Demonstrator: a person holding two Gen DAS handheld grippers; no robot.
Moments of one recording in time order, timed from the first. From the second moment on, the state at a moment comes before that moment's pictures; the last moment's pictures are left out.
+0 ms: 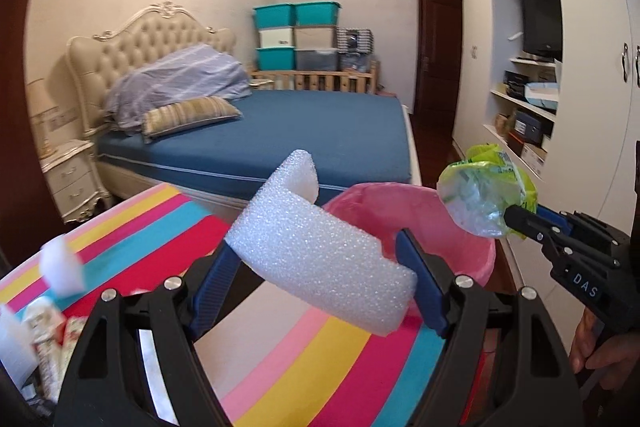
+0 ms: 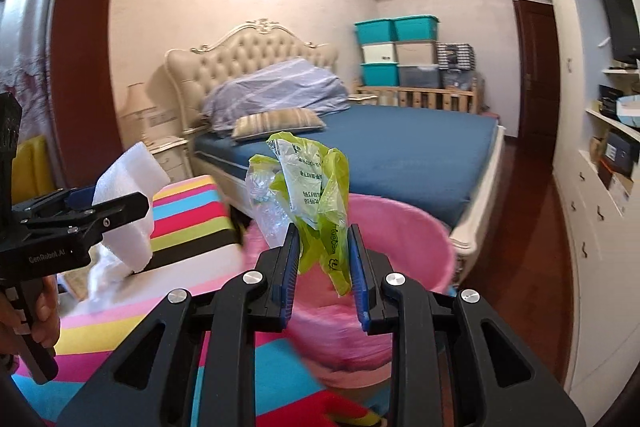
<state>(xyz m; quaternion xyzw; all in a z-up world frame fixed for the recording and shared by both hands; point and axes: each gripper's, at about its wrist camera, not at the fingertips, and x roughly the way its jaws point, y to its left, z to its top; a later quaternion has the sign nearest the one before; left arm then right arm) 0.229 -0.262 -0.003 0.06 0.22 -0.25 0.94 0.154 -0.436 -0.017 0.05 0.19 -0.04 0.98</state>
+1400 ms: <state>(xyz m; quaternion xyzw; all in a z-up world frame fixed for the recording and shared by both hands) 0.233 -0.230 -0.044 0.08 0.24 -0.17 0.95 0.163 -0.402 -0.041 0.03 0.21 -0.01 0.98</state>
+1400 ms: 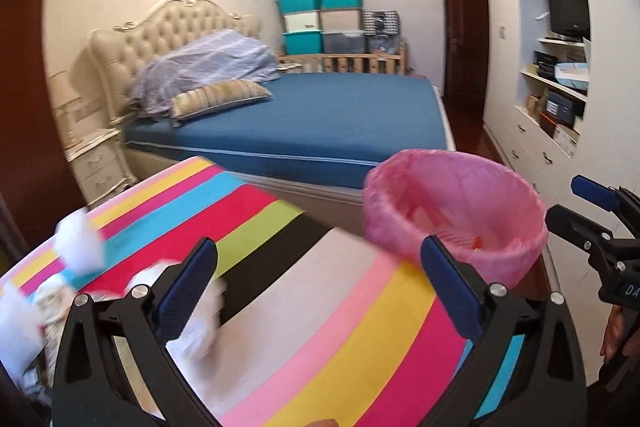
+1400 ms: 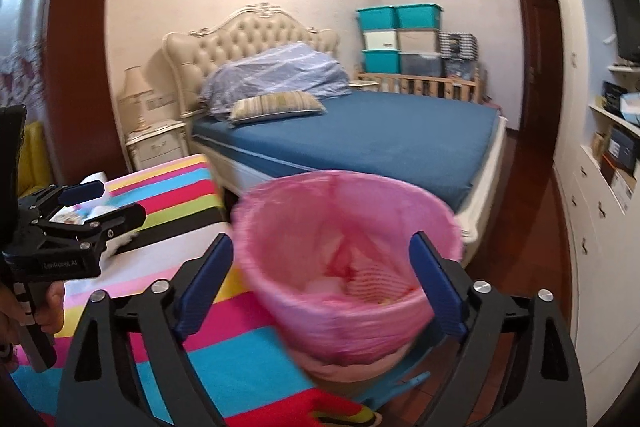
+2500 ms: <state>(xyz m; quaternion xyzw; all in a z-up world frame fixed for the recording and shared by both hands) 0.072 0.094 -0.053 0.00 0.27 0.11 0.96 0.161 -0.120 -0.061 -0.06 0.29 0.25 0.92</state>
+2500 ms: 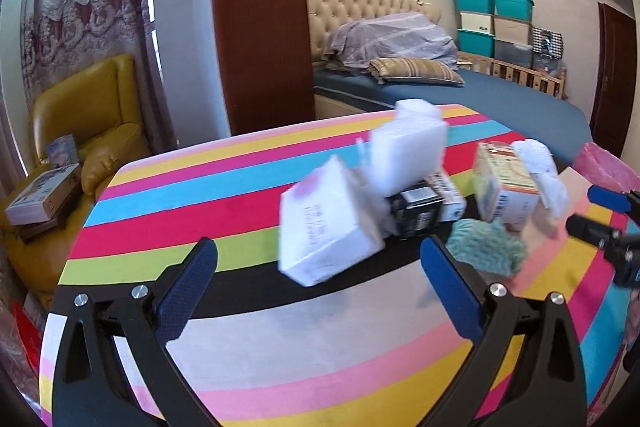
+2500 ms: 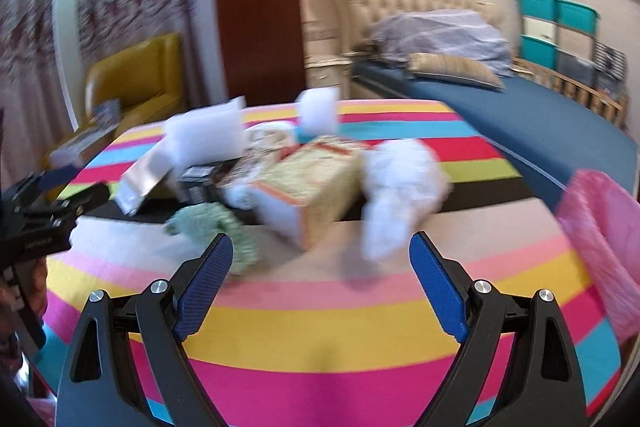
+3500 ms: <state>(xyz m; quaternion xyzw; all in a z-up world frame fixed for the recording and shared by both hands) 0.108 0.112 -0.062 -0.07 0.32 0.07 0.94 0.168 -0.058 -0.076 -0.14 0.35 0.32 0.87</state>
